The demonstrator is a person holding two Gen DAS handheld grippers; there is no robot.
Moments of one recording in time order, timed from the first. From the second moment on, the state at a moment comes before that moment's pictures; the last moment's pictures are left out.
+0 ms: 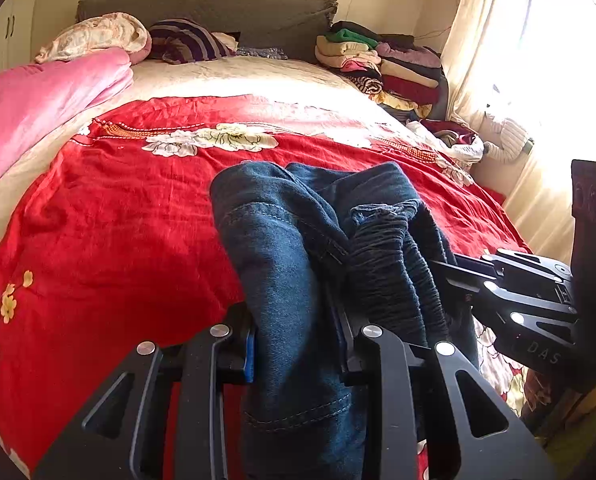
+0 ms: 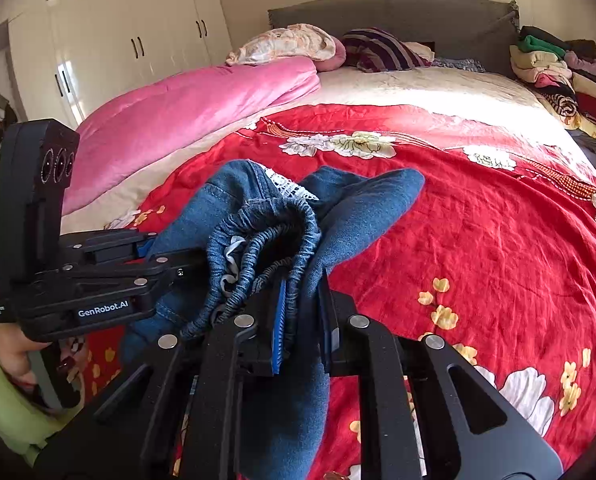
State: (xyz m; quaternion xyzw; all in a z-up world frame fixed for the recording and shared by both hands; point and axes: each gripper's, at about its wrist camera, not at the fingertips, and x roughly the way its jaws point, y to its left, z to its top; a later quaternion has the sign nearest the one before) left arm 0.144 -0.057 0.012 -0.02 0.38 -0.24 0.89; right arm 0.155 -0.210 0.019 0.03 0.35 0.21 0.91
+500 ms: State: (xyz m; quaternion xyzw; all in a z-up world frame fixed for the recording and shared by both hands) left arm 0.149 -0.058 0.013 -0.02 0.38 -0.23 0.89; right arm 0.164 -0.212 0.020 0.03 0.36 0.20 0.91
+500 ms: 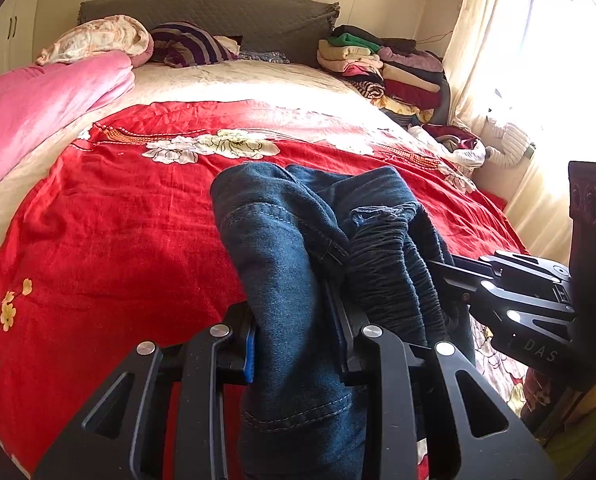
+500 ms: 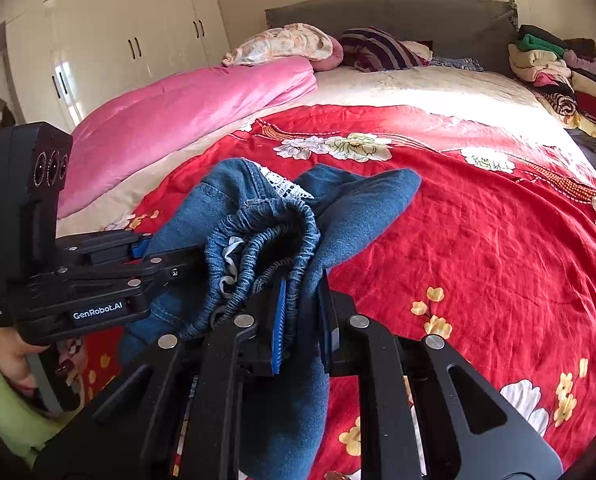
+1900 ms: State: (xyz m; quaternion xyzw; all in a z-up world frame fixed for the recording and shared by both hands) left arm 0.163 -0.057 -0.028 0.00 0.41 -0.21 0.89; right arm 0.189 -0.241 -0.041 0.03 0.45 0.07 0.89
